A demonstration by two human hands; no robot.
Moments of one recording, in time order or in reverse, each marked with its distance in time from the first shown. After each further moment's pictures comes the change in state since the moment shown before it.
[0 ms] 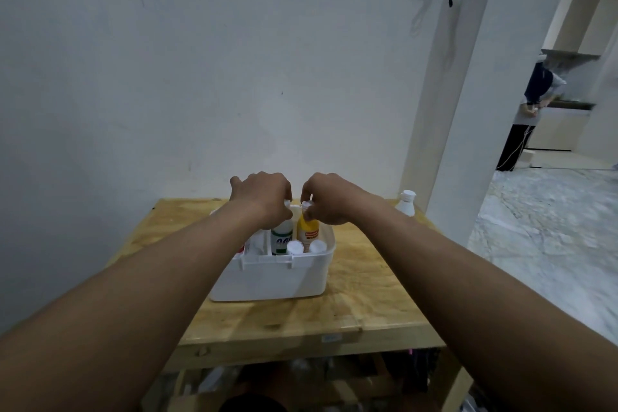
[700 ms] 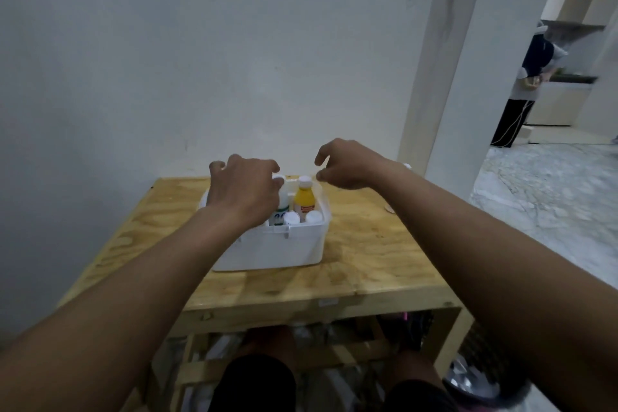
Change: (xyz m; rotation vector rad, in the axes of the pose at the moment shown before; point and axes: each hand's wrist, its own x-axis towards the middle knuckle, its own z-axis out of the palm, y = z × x) left_hand -0.056 -0.007 -0.004 -0.035 0.205 -0.002; right_hand -0.013 0.030 -0.015 0.127 0.060 0.087
